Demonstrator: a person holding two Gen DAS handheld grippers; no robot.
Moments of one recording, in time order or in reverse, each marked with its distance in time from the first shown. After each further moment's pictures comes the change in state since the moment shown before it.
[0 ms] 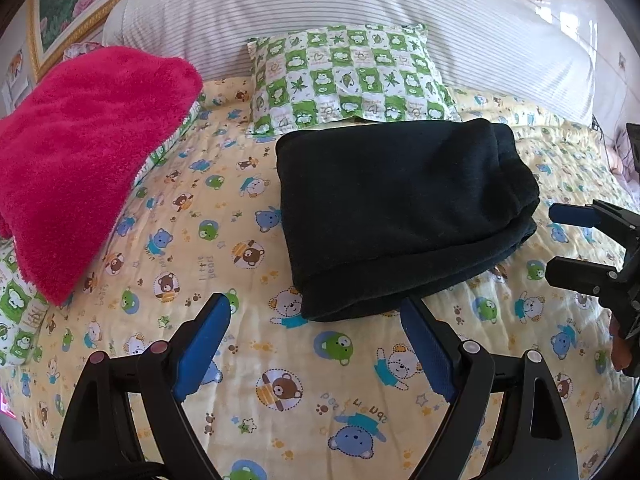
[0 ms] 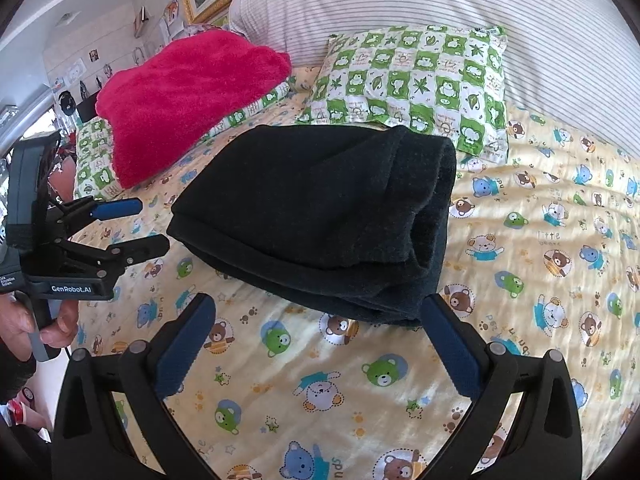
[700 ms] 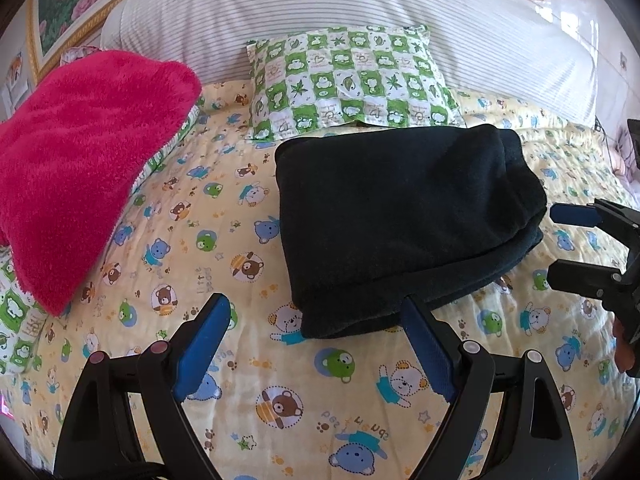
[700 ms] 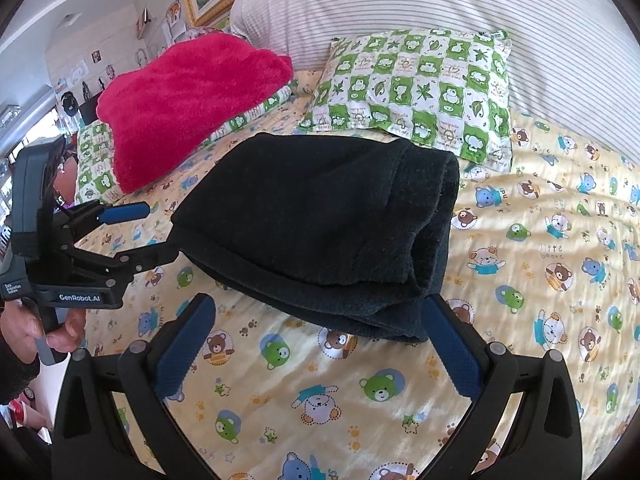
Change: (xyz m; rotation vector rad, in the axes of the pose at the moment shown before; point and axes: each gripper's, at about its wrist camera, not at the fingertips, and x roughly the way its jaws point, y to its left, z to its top) left arm 0.010 0.000 0.010 0.004 -0.004 0.000; right arm 0.005 -0.002 0.008 -0.007 0.003 0.005
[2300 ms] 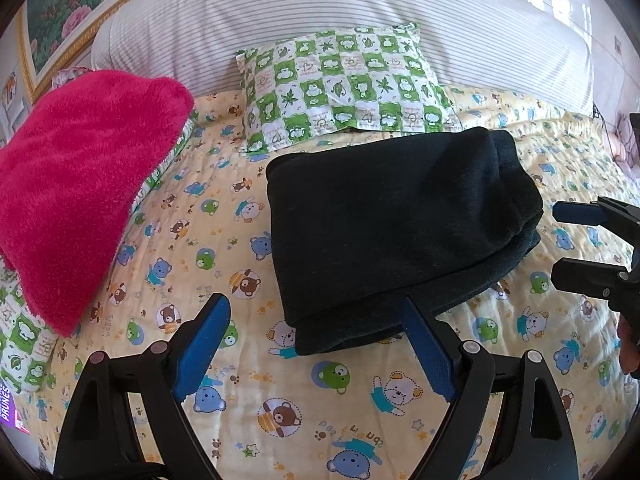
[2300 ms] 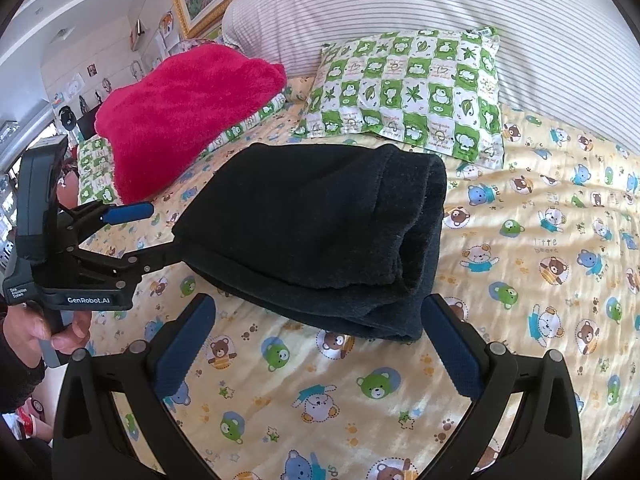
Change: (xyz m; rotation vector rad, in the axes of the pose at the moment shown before) left arm -0.004 -0.008 0.012 0.059 -0.003 0.016; right arm -0.009 -0.006 -0.001 0.050 -0.022 0.014
